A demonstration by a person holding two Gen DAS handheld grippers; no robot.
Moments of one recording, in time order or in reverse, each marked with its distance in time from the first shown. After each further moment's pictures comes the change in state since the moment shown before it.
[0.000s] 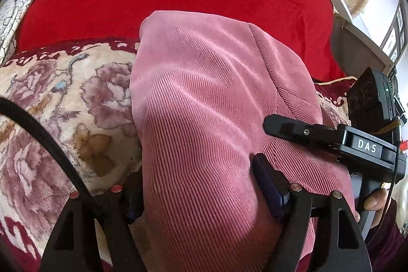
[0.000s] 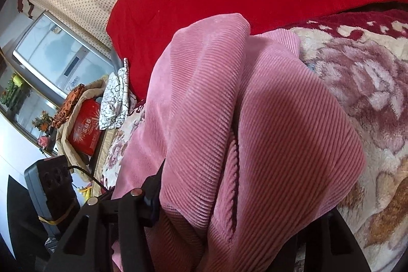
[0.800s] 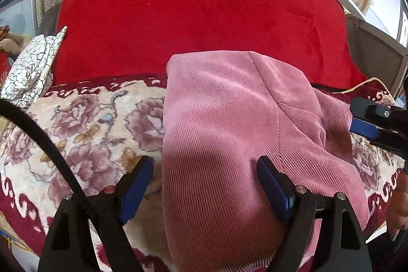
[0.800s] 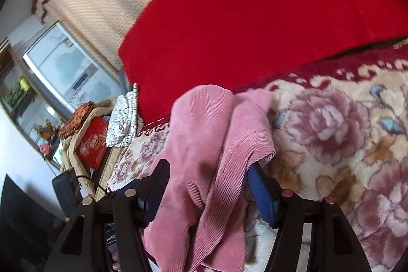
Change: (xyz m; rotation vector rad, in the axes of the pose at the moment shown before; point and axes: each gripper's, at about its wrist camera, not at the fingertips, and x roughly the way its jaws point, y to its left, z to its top) left arm -0.048 -0.025 -0.004 0.075 -0.150 0.239; right arm -0.097 0.024 -0.005 -0.072 -0.175 -0.026
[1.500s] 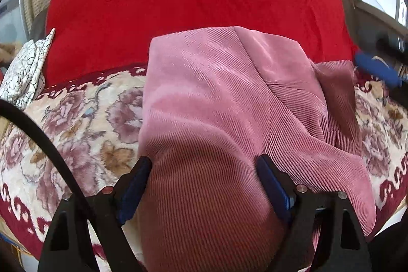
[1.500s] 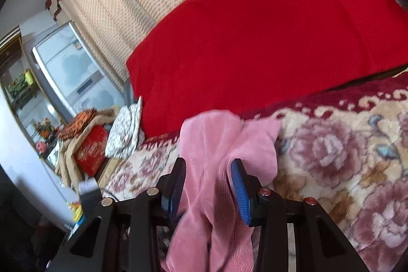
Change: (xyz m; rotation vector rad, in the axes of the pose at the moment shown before) left arm 0.031 -0.027 -0.011 0.071 0.059 0.014; right arm -0.012 0.021 0.005 -0.048 -0.137 -0.023
